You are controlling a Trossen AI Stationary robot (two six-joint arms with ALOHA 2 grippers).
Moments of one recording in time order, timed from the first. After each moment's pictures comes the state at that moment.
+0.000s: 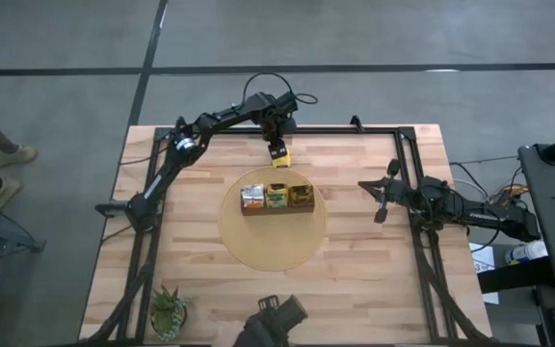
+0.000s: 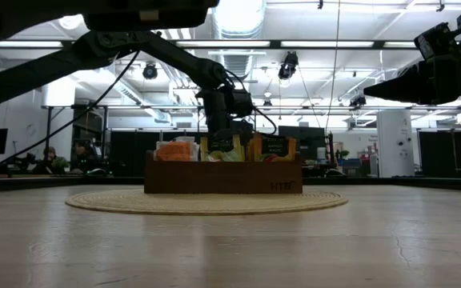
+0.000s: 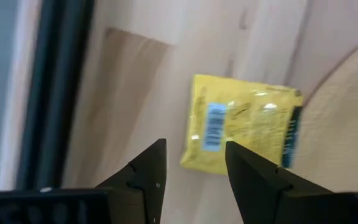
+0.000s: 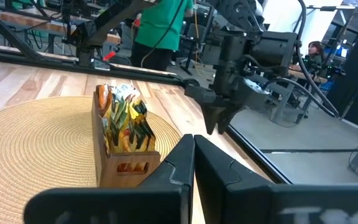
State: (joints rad) left arm 0.62 2.42 2.24 -1.14 0.11 0.36; right arm -0.20 0.08 0.01 0.03 0.13 -0.21
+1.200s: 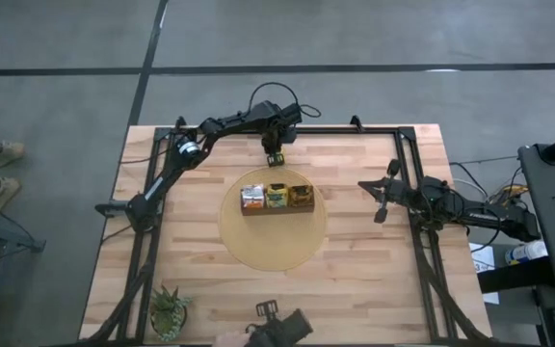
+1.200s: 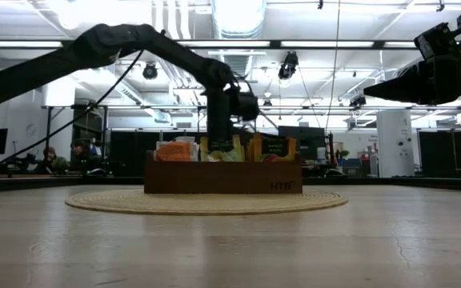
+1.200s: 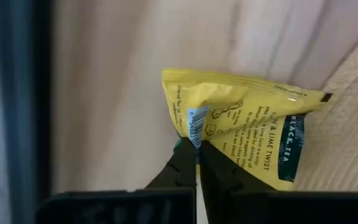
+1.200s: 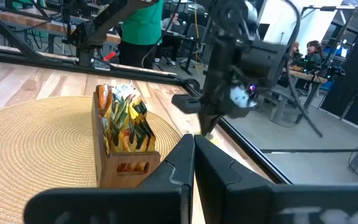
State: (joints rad) left arm 0.57 2.42 2.20 -1.19 -0.06 0.36; right arm -0.20 0.08 0.01 0.03 0.13 -0.21
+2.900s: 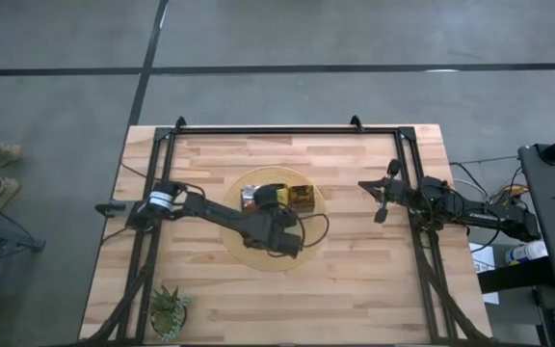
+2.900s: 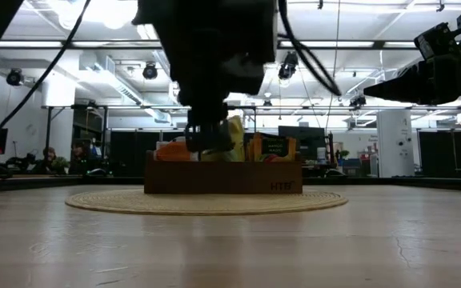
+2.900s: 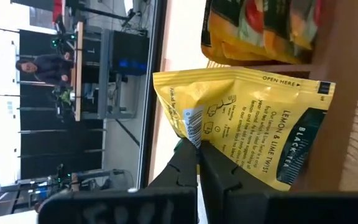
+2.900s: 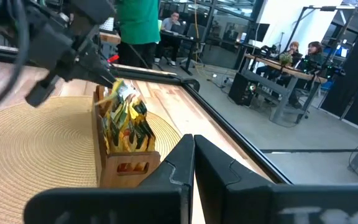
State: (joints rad) left arm -0.22 2.10 1.62 -1.06 -1.08 -0.30; right arm -0.20 0.08 0.01 0.03 0.13 -0.21
